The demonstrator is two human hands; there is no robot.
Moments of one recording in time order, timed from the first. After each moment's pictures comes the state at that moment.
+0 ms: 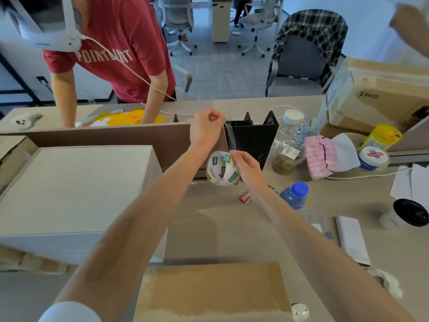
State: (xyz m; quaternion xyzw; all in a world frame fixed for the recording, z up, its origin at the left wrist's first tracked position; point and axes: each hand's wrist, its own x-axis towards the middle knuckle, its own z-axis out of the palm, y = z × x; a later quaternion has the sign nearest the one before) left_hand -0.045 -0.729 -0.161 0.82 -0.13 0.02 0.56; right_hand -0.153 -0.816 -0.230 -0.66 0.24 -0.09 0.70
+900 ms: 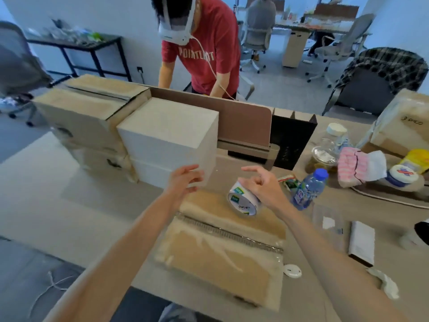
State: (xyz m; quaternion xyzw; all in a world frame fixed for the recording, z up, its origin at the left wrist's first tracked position) left_hand -0.312 -0.507 -0.214 0.64 0.13 -0.10 0.75; right_hand -0.342 -0.746 -0.205 -0.83 -0.02 0.02 0.55
